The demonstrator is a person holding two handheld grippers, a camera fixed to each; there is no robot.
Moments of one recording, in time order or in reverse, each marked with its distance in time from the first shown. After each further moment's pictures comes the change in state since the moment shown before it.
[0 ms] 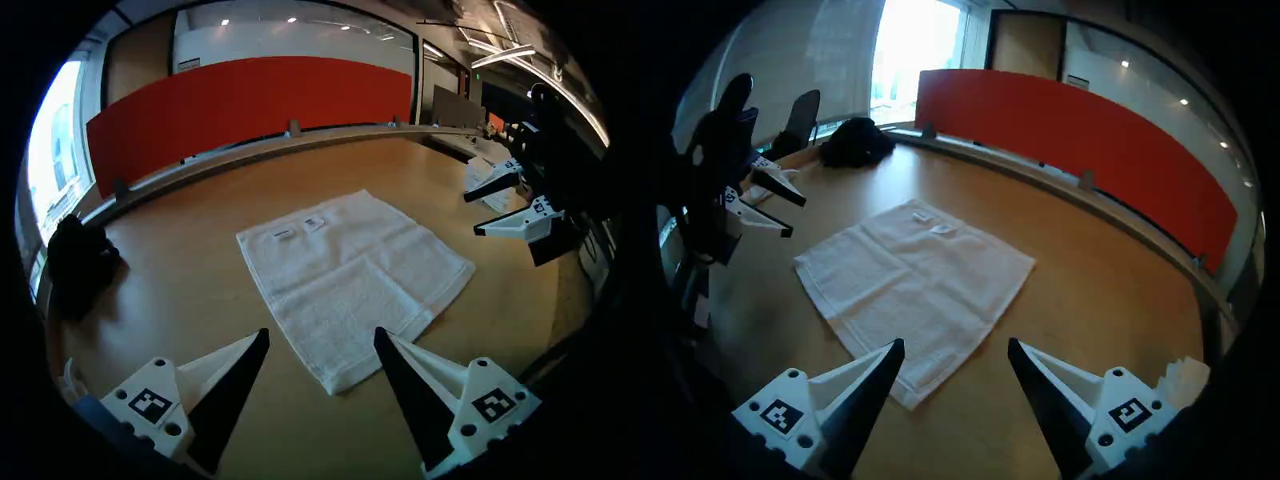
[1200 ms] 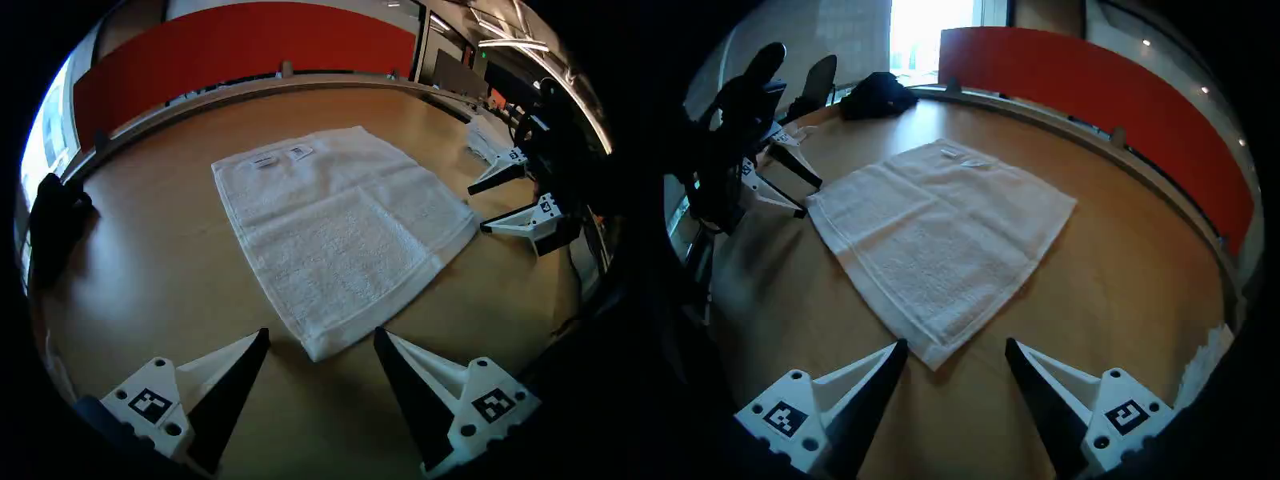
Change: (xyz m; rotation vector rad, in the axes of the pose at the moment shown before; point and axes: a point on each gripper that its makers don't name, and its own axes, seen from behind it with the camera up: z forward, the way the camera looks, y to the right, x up) left arm -0.068 0.016 0.029 -0.063 -0.204 -0.037; right arm -0.070 -0.029 0.014 0.102 -0.150 -0.017
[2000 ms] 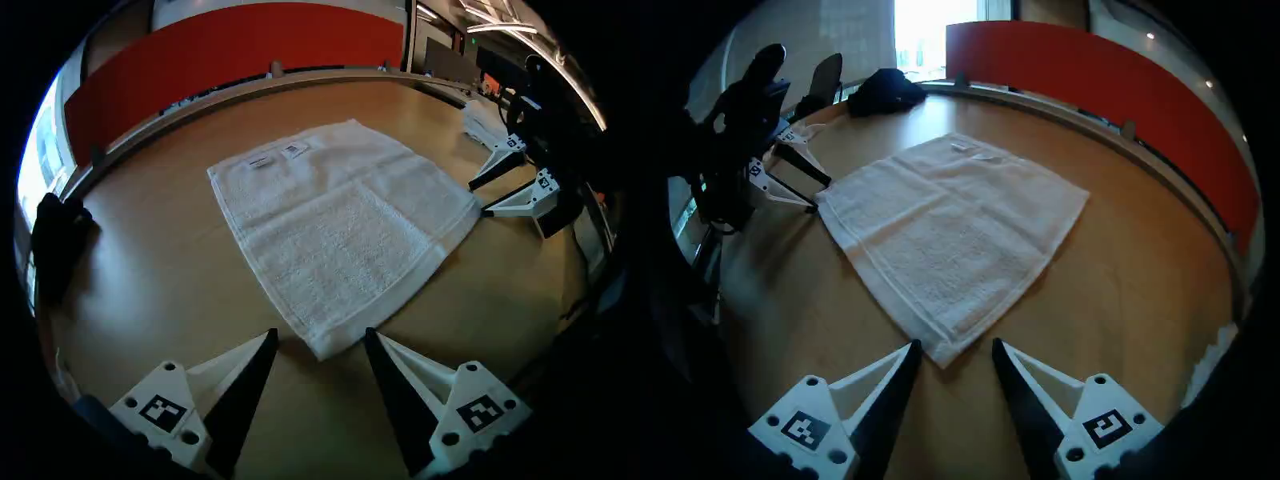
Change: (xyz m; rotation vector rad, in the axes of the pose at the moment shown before) left arm -0.003 -0.004 0.002 0.022 -0.014 0.072; right arm -0.003 -0.008 0.002 0.060 -0.025 0.007
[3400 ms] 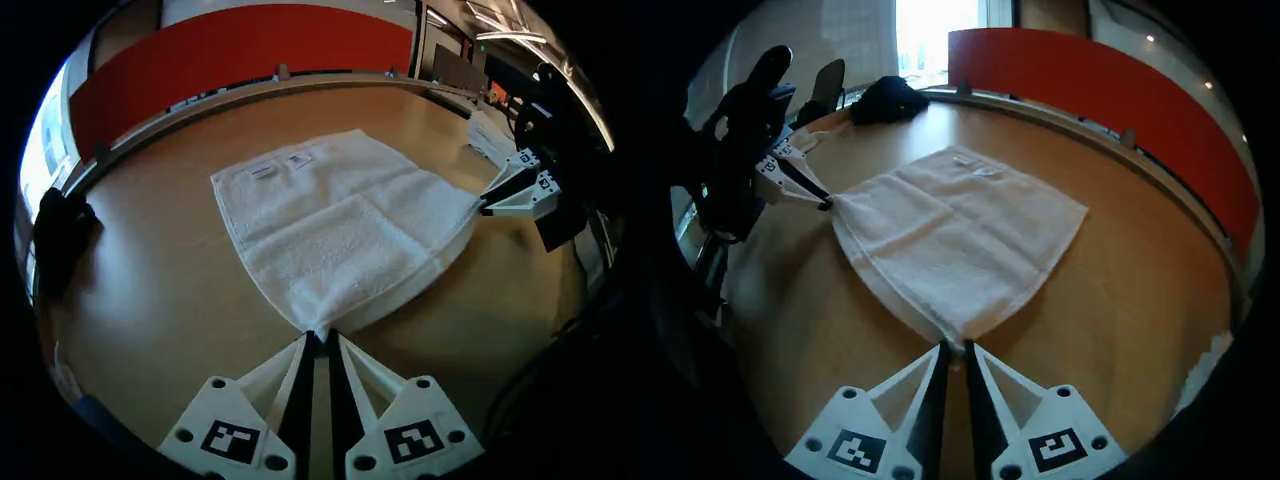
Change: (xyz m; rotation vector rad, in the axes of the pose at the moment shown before) left arm 0.018 0.007 -0.008 0.008 0.006 -0.048; right arm 0.020 -0.003 -0.014 -0.002 0.035 0.005
